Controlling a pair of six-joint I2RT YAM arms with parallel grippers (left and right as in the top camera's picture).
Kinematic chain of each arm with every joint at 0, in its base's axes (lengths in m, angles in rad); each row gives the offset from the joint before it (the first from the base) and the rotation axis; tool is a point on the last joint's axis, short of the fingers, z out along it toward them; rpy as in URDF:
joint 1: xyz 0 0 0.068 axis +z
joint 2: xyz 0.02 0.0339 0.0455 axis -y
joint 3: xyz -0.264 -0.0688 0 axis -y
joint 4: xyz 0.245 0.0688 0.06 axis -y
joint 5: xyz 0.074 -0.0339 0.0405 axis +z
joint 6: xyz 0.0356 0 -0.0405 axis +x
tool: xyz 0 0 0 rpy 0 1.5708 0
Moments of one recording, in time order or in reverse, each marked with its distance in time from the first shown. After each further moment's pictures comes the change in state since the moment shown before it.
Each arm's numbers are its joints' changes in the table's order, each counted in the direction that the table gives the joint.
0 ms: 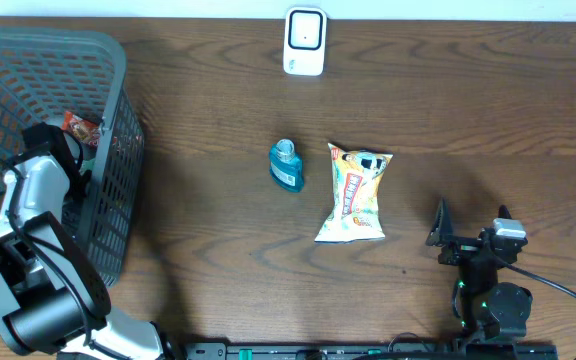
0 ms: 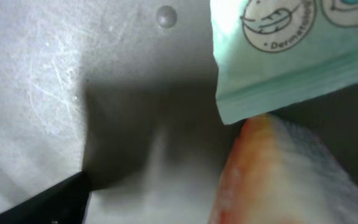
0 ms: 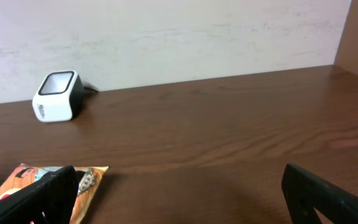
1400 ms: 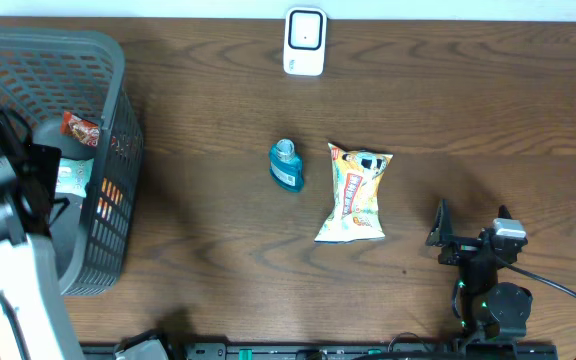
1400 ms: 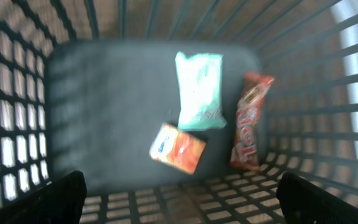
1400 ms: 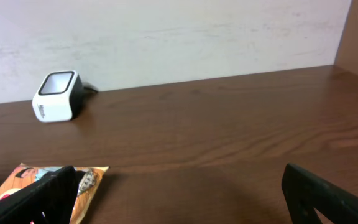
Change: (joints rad) left arm -0.041 0.546 0.264 -0.305 0.274 -0.396; right arm 0.000 0.000 0.000 0.000 0.000 0.000
